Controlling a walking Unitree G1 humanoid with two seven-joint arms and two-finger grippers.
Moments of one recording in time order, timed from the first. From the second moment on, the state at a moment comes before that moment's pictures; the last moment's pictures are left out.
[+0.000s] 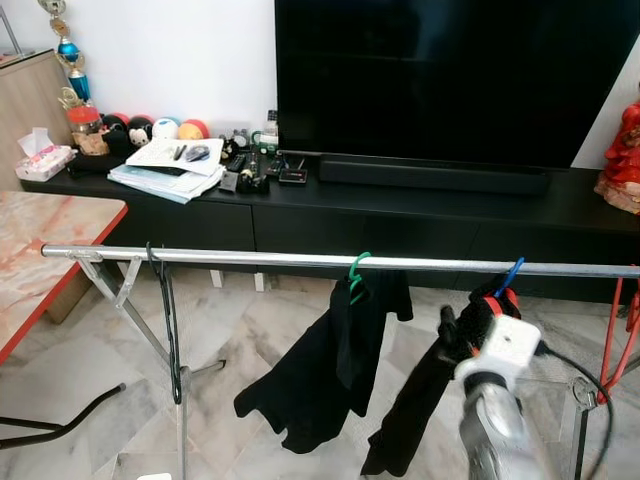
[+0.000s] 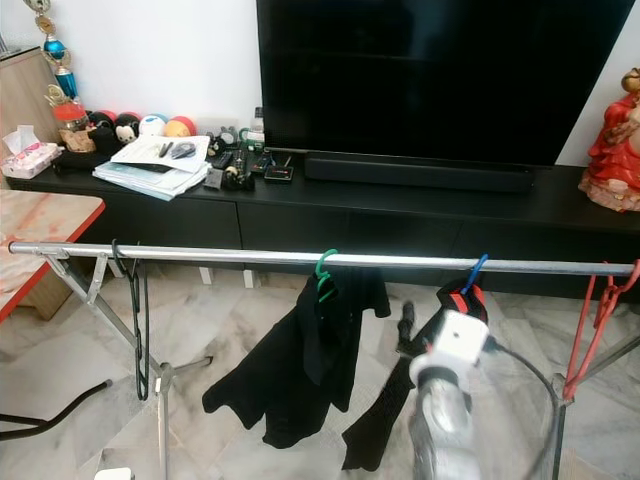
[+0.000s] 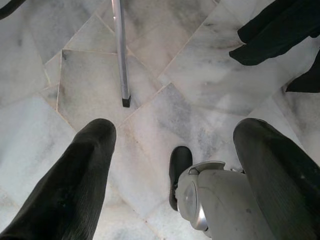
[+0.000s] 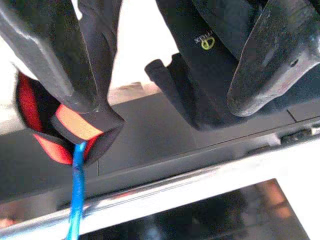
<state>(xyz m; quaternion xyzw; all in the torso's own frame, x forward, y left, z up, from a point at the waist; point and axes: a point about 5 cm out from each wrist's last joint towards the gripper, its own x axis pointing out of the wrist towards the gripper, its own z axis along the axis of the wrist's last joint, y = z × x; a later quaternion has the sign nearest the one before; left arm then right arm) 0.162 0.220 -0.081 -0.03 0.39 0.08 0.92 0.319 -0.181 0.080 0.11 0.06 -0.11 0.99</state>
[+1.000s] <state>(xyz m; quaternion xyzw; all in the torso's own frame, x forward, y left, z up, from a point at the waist) 0.154 0.219 -0.084 0.01 0.40 0.04 0.92 0.245 -0.198 0.074 0.01 0.01 -0.11 0.99</state>
